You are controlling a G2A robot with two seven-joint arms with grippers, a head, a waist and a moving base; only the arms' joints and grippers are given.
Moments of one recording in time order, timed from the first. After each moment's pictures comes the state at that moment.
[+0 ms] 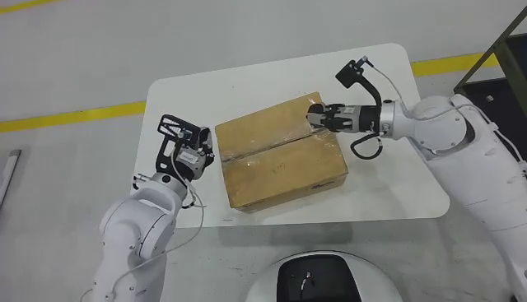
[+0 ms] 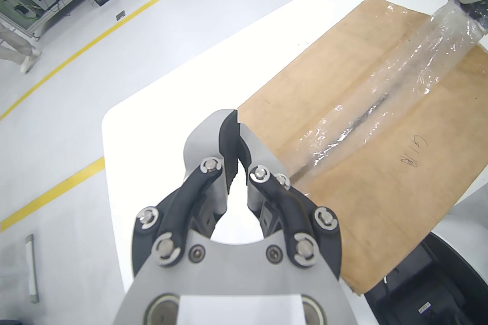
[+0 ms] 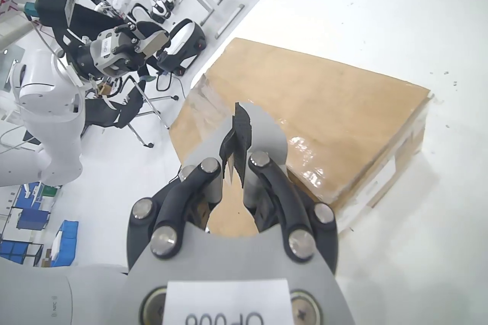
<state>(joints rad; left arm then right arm) 1.20 -1.17 -1.49 -2.07 1.27 -0.30 -0.75 -0.69 -1.10 1.11 -1.45 -0.16 -0.40 0.90</state>
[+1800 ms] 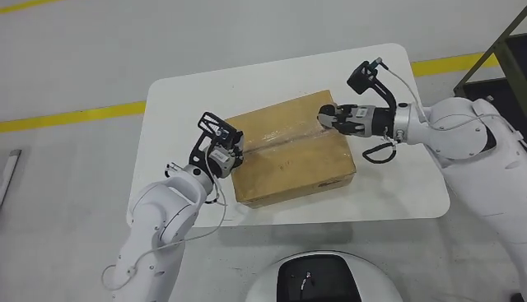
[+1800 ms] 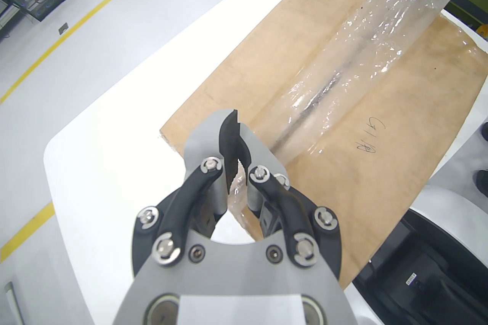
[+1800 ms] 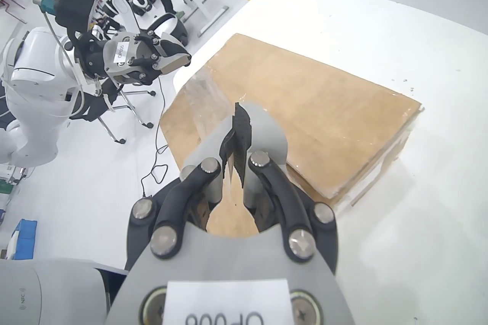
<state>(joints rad) 1.10 -1.17 -1.34 -1.95 1.21 -0.36 -0.74 -0.77 -1.06 1.19 -1.58 -0.26 -0.42 0.91</state>
